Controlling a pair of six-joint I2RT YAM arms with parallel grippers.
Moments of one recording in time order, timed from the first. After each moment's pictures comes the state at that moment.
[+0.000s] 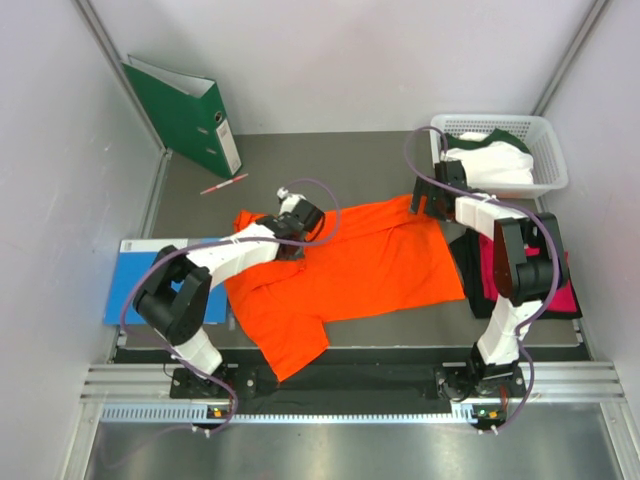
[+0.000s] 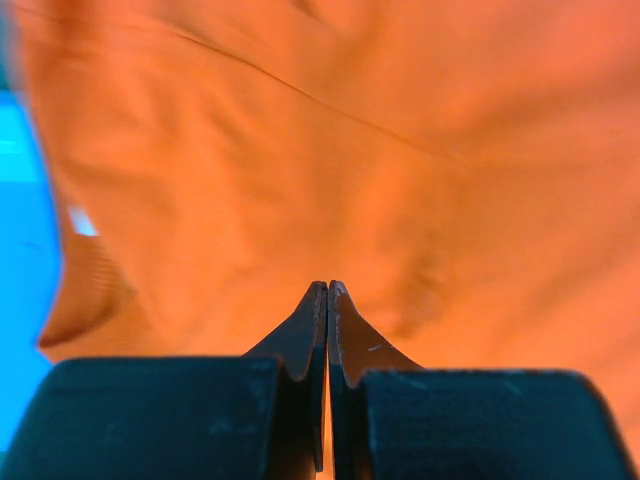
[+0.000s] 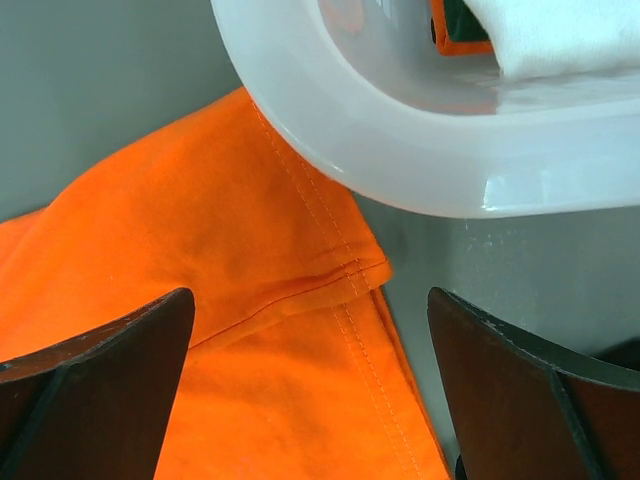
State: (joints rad) left arm -0.67 1.66 1.09 -0.57 -0.49 -0.53; right arm 0.17 1.85 1.18 -0.20 0.14 0.34
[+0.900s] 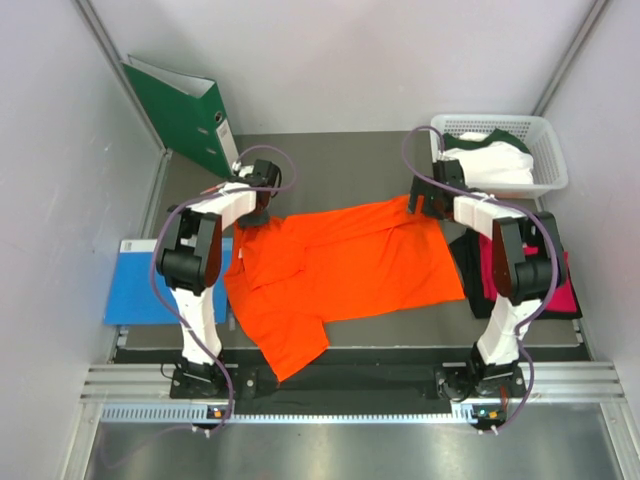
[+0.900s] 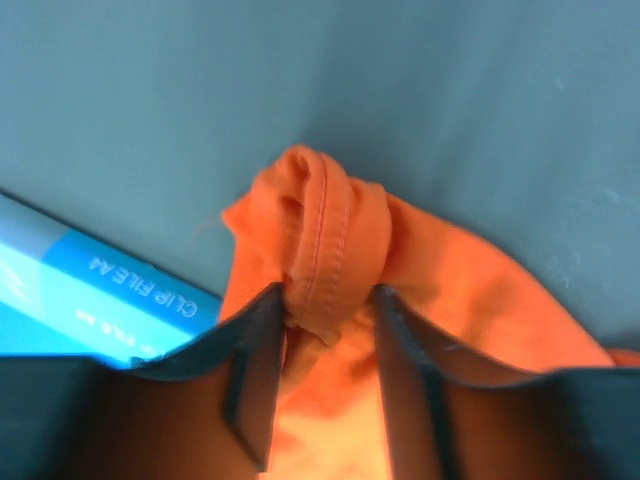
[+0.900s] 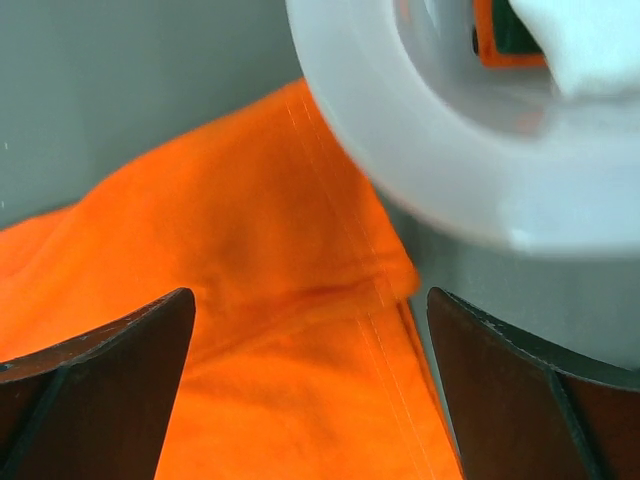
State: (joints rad) left arm -0.26 2.02 1.43 -0.59 -0.49 -0.48; right arm 0.18 1.85 1.18 -0.19 0.11 0.34
